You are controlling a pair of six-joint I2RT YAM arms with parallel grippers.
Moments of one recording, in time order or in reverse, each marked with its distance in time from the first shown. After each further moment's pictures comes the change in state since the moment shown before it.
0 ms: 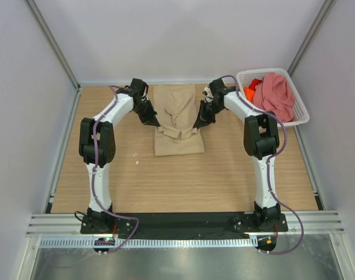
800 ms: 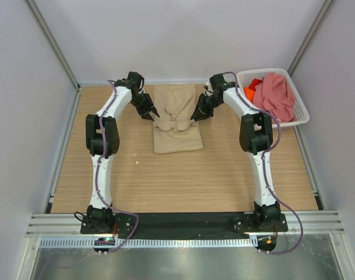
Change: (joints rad) left arm 0.064 0.233 0.332 -0.138 0.048 0.018; right arm -0.032 0.160 0.230 -0.025 -0.063 0.094
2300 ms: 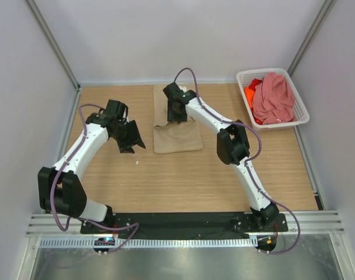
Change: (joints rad) left arm -0.039 -0.926 -0.930 0.050 -0.158 0.067; right arm 0.377 0.037 0.175 -0.022 0.782 0.036
